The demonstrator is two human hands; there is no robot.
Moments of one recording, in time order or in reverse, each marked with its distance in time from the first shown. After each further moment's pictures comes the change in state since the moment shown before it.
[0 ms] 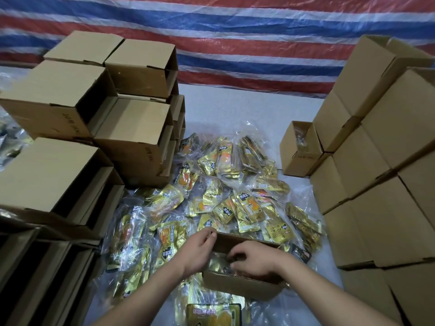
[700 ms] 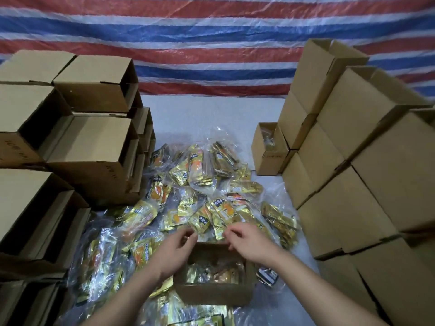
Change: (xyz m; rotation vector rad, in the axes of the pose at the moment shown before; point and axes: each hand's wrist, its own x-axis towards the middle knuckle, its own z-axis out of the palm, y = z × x) left_hand 0.012 0.031 -0.008 0.159 0.046 0.100; right_hand -0.042 0.016 -0.030 0.338 0.493 -0.067
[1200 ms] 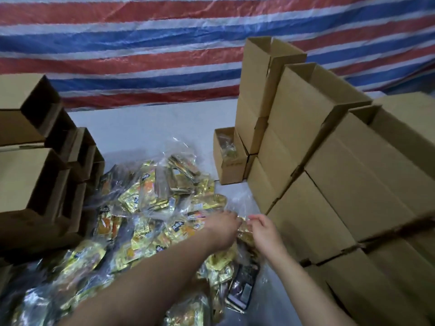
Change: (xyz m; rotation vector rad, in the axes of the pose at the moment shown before) left_hand 0.171 0.147 0.150 1.095 -0.290 0.613; right_hand 0.027 0.102 -0.095 0.478 0.644 0.369
